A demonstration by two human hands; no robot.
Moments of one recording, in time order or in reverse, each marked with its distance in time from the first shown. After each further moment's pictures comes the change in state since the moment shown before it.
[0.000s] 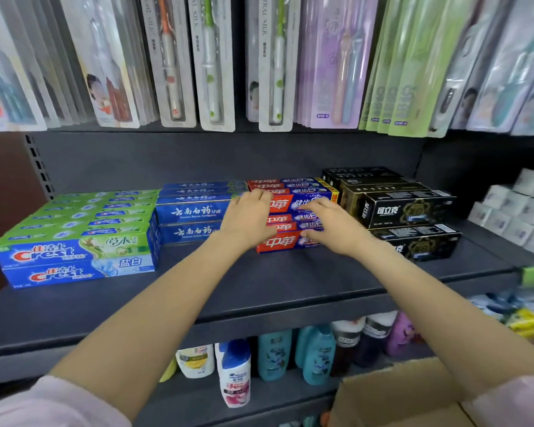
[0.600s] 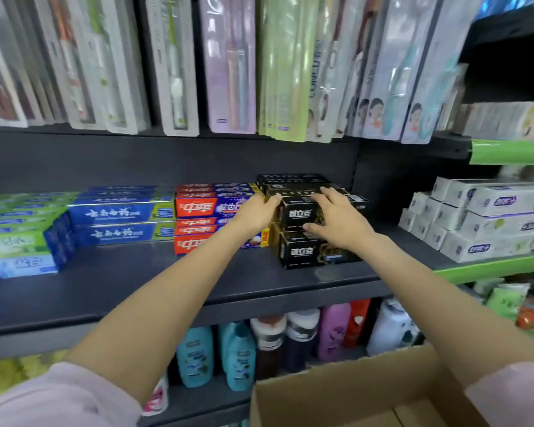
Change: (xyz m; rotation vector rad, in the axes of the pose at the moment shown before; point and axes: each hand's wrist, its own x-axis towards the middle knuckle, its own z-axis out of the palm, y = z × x) left_hand 0.043 0.165 0.002 -0.800 -0.130 -0.325; right_hand -0.056 0.128 -0.077 -0.173 0.067 0.108
